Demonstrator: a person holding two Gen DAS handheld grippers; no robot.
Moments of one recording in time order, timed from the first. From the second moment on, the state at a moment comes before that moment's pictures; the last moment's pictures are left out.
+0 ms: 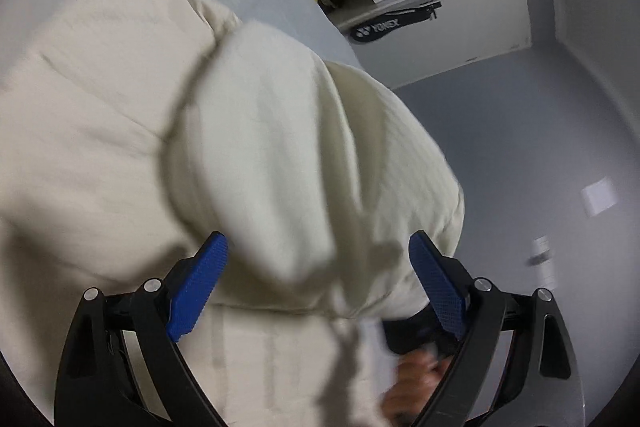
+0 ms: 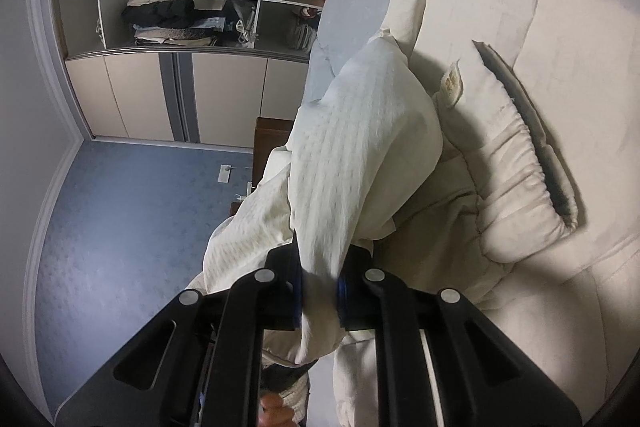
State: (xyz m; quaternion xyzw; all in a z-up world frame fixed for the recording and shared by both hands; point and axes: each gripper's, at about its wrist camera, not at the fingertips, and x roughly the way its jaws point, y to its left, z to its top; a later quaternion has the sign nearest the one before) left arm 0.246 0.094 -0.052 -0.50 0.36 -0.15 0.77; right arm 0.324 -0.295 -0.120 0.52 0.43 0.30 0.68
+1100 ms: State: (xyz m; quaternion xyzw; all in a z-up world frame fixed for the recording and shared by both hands) left arm 0.299 0.086 0.000 -0.36 0.24 -0.26 0.86; right arm 0.374 -0.280 -0.071 0.44 0.39 0.33 0.74
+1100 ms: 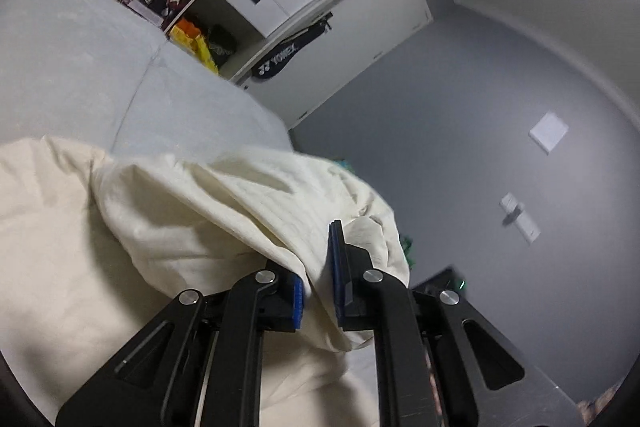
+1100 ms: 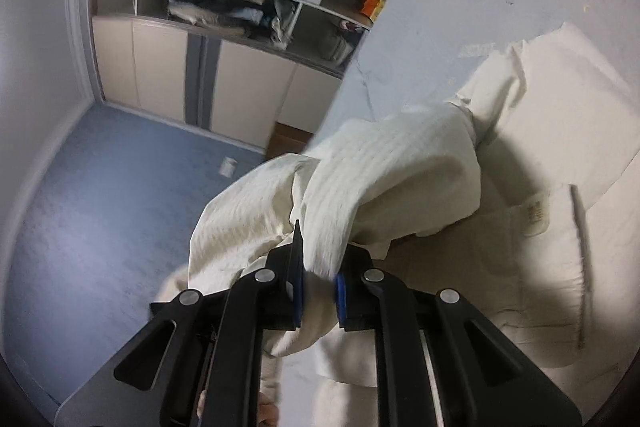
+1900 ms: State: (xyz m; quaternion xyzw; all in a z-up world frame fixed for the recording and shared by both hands) left arm 0.245 0.118 -0.129 -0.41 0.37 -0.14 0.82; right arm 0.321 -0.283 -0.150 0.35 0.47 0.30 0.75
